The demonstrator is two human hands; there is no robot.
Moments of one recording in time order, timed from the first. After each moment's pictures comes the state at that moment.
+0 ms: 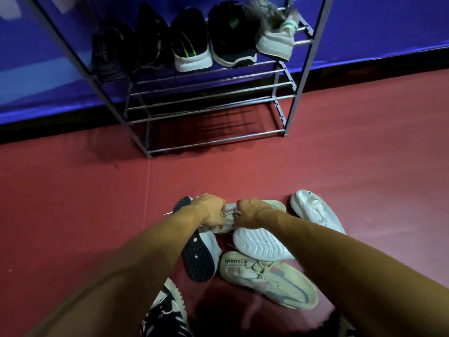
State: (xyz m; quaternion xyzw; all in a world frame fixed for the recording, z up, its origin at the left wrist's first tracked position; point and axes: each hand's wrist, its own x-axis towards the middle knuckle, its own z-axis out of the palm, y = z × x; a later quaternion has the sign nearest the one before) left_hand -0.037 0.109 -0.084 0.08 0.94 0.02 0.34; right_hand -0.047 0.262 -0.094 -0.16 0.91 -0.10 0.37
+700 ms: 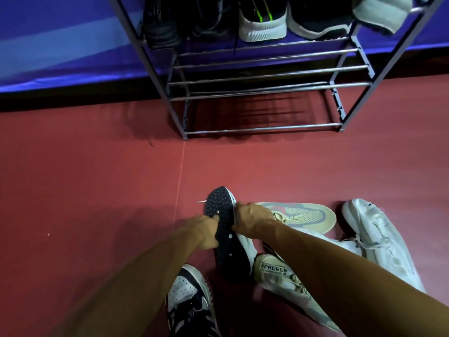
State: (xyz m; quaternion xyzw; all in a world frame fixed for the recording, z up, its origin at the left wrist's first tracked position) left_hand 0.025 0.009 -0.129 -0.03 0.90 0.01 0.42; right_hand -0.033 0.158 -0.144 -0.22 0.91 -0.11 0.33
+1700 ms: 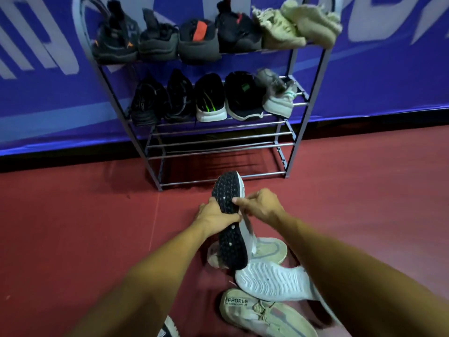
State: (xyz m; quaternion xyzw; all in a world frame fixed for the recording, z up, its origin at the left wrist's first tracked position) left_hand -0.041 0.116 -0.009 -0.20 0.89 0.36 0.18; right_hand -0.087 0.273 -0.009 -0.02 0.88 -0.45 0.18
